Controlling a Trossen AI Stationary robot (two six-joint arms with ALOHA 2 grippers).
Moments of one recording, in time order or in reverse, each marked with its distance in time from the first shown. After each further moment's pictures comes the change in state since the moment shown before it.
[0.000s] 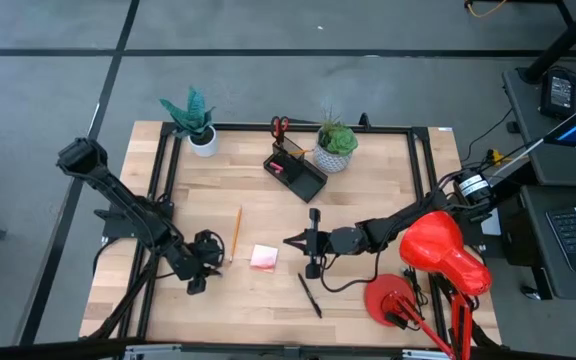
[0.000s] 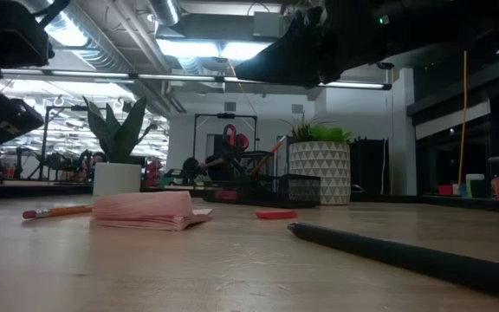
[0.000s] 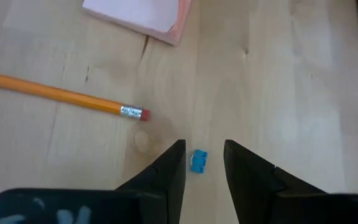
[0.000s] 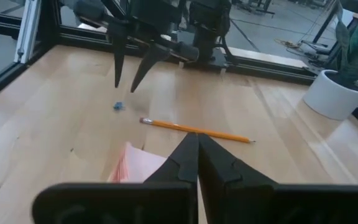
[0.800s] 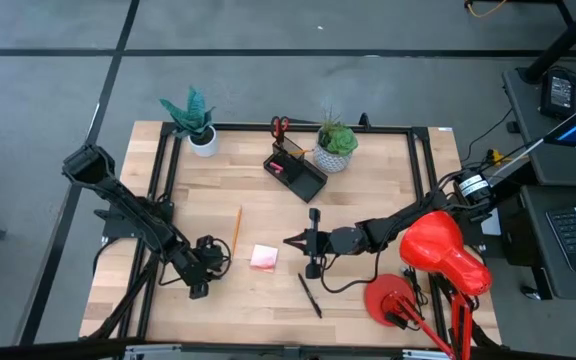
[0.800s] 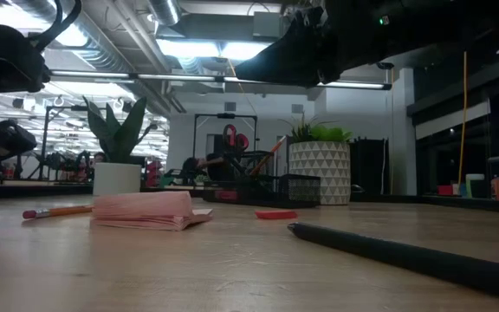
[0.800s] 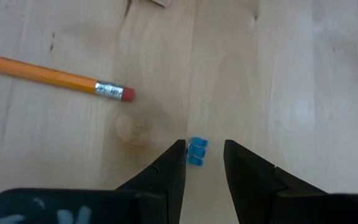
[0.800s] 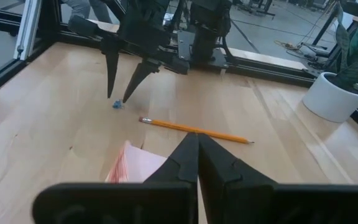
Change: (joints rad) left arm 0.000 0.135 0.000 0.082 0.059 -0.010; right arm 0.000 0.000 0.000 0.000 0.000 -0.018
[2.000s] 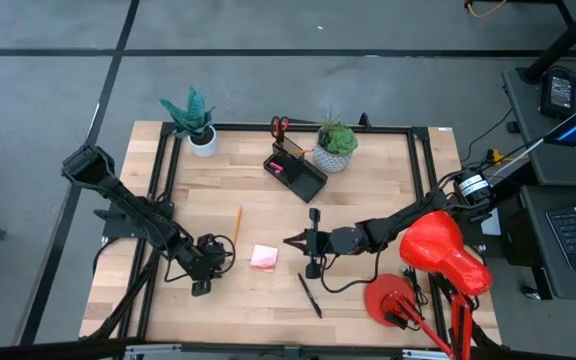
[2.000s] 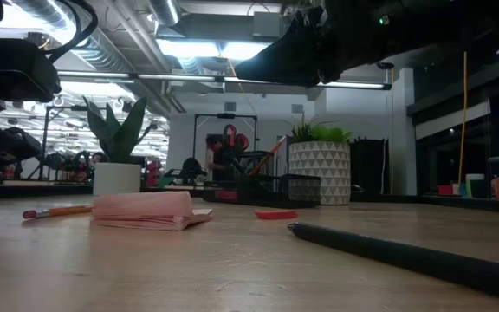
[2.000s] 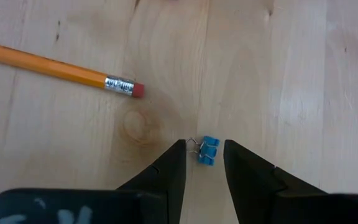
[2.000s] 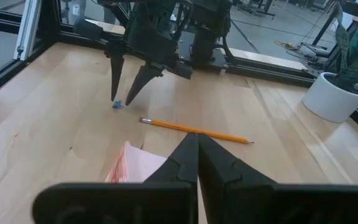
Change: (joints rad) left arm 0.065 0.000 0.000 -0.014 0.079 0.011; right arm 0.000 -0.001 0.000 0.000 0.000 0.000
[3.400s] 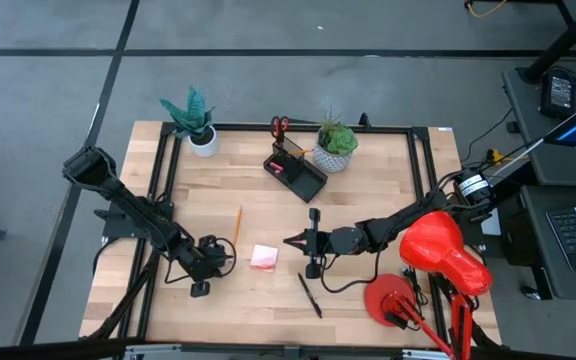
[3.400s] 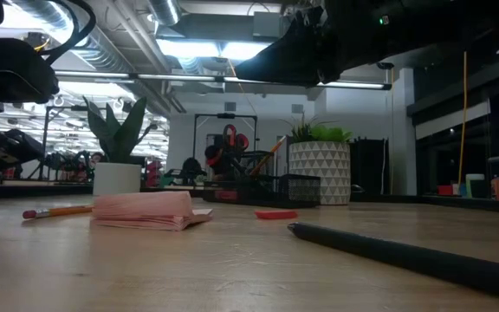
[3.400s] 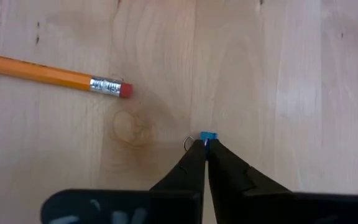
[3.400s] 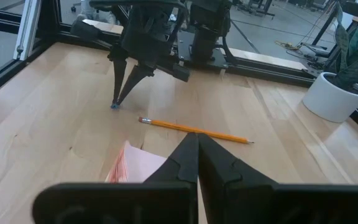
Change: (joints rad) left arm 0.000 0.026 0.001 0.015 0.026 0.053; right arm 0.000 0.000 0.000 0.000 0.000 0.000
